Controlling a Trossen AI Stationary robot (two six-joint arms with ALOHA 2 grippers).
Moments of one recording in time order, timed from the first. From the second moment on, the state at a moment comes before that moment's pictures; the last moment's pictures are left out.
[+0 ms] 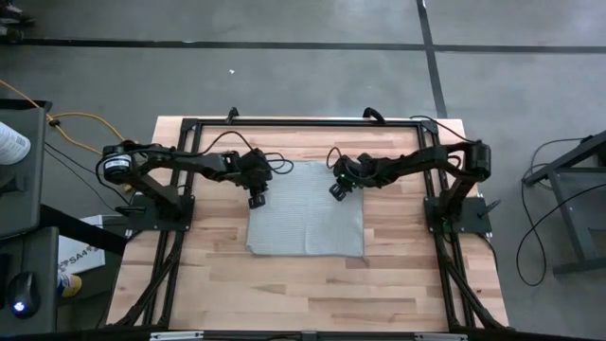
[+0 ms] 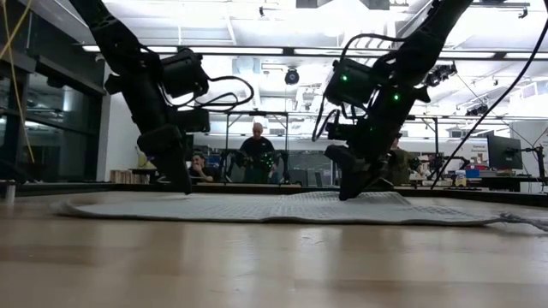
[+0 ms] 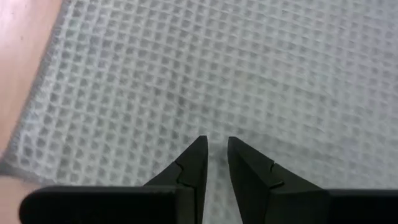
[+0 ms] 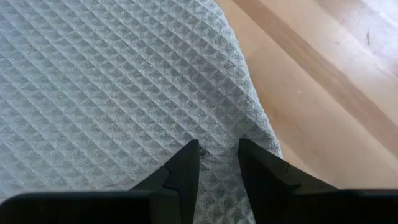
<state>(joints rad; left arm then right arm) 0.35 1.48 0.66 -0.17 0.07 0.09 -0.27 1.74 0.82 -0.14 0.29 0.42</state>
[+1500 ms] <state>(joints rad) -0.19 1.65 0.98 -0.25 -0.46 -0.63 -0.31 1.59 0.94 -0.11 0.02 0.62</state>
